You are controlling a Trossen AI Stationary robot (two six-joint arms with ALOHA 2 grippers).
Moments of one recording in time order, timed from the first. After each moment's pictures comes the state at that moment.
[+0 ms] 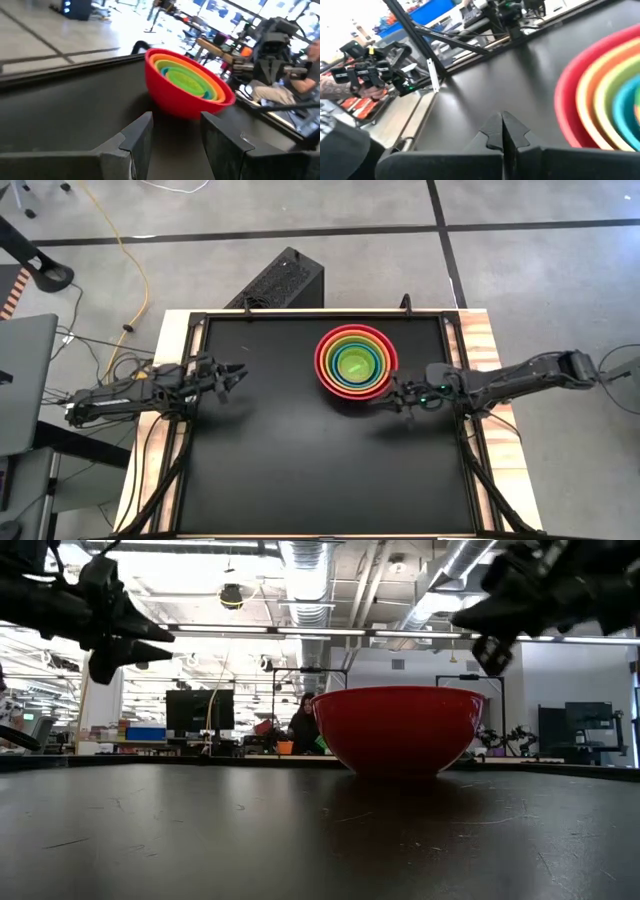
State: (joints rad) left arm 0.13 0.09 0.15 -0.10 -0.30 -0.44; right arm 0.01 0.88 0.33 0.42 -0.18 0.46
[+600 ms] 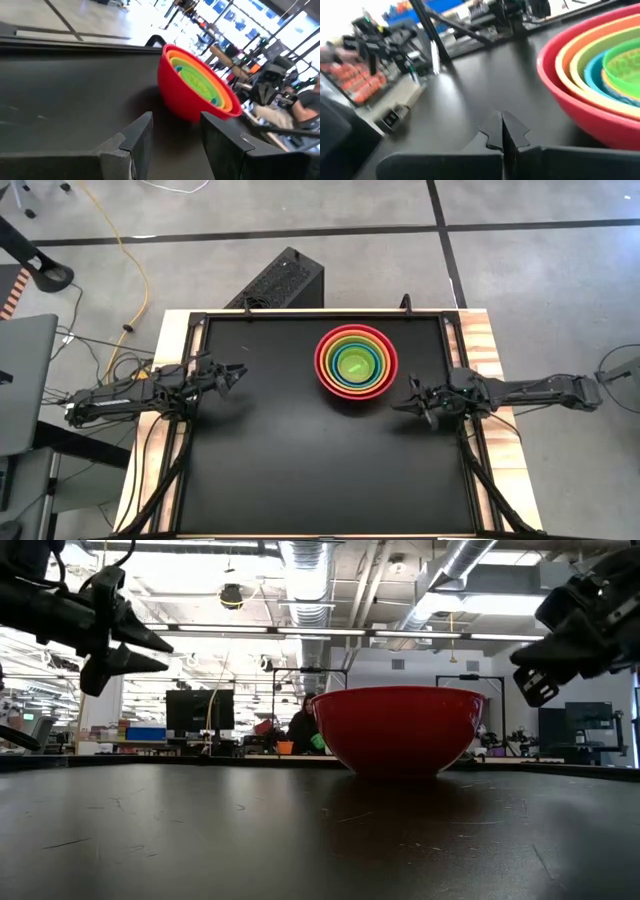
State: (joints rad) left arm 0.13 0.09 0.14 -0.14 -0.36 -0.65; right arm -0.08 0.39 0.01 0.27 -0.29 0.37
